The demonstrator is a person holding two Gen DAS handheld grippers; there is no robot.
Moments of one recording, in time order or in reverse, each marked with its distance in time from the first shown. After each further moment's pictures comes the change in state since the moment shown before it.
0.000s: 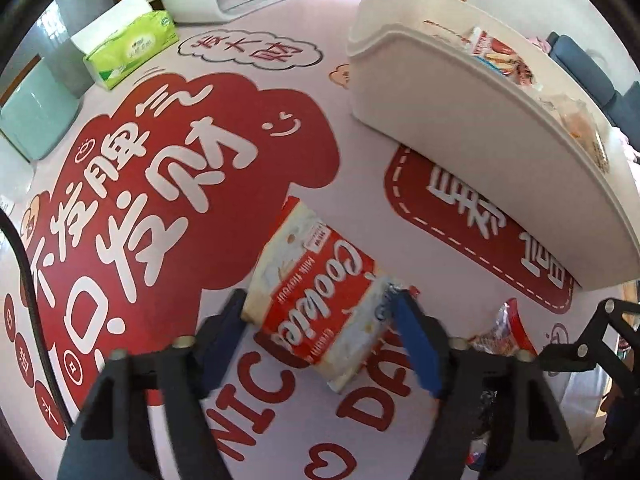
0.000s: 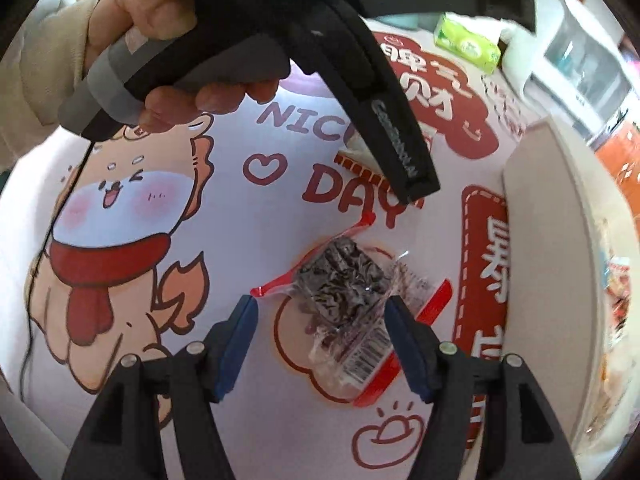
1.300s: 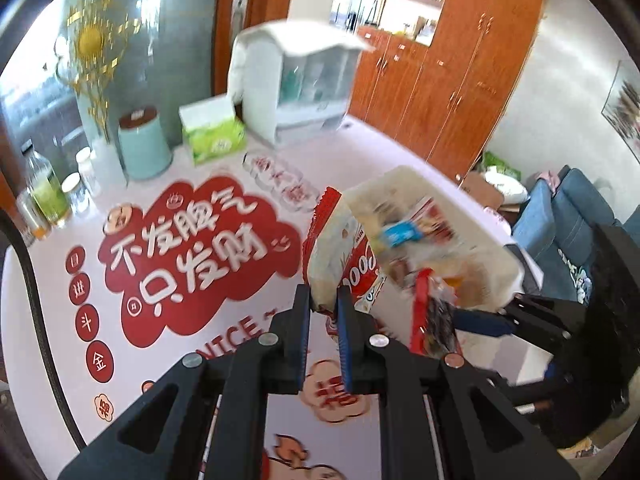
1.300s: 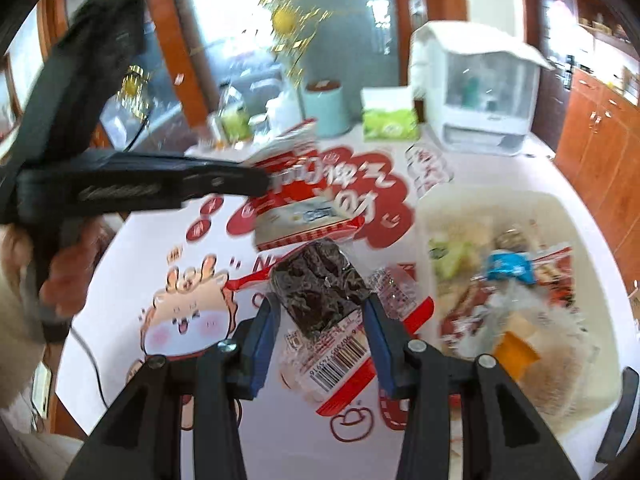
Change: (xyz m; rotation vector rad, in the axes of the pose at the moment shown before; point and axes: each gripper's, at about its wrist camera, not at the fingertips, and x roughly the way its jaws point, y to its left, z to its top) left arm -0.224 -0.065 -0.015 -0.305 -0.370 0.029; right arm -0.148 -0.101 -0.013 0.345 -0.345 0.134
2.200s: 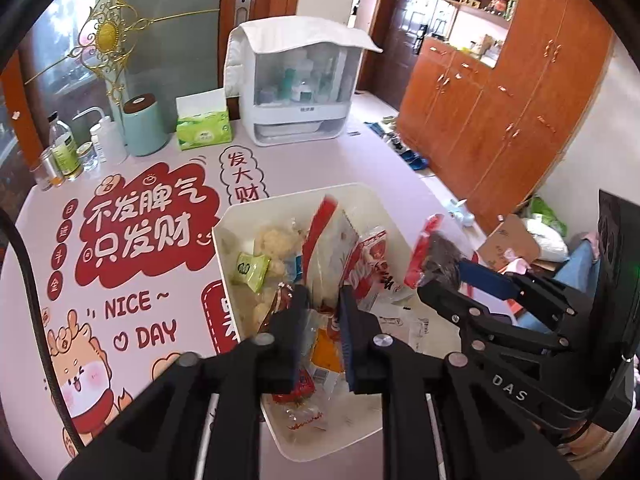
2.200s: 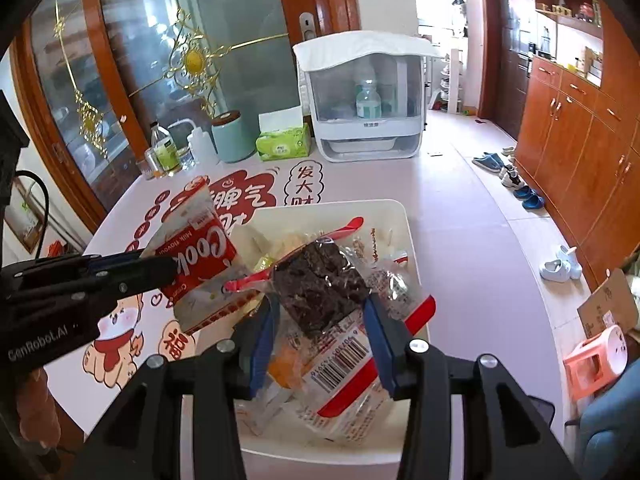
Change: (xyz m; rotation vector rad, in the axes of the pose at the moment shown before) left arm 0.073 -0.196 0.037 -0.252 0.008 0.236; right arm -0.066 -0.210 0.019 0.032 0.015 -0.070
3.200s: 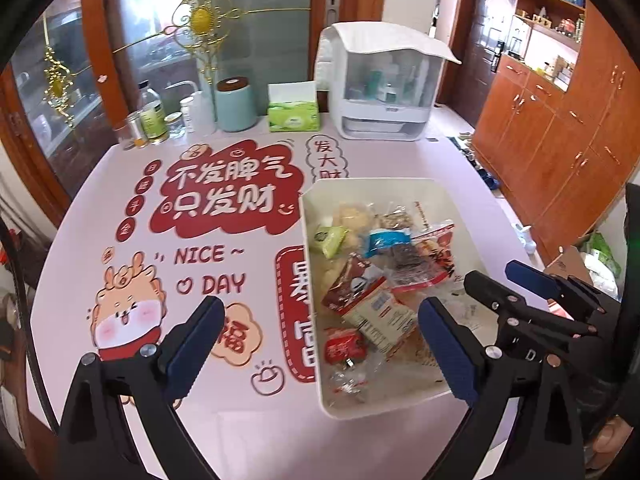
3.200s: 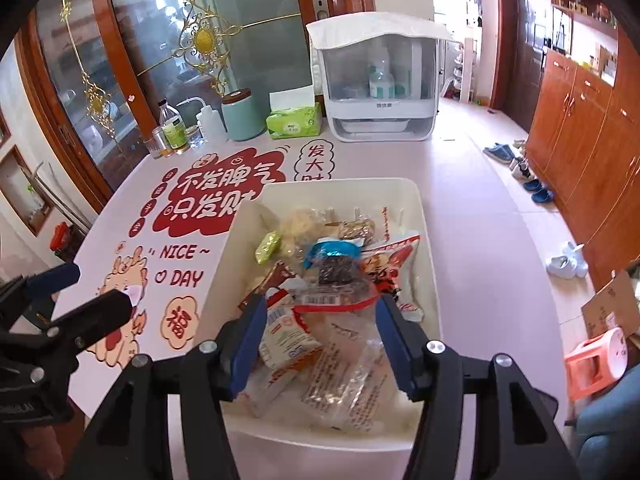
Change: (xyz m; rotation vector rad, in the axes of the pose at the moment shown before) left arm -0.038 0.020 -0.045 -0.156 -0.023 0.241; right arm 0.002 0.007 -0.010 -0.013 0.062 0.038
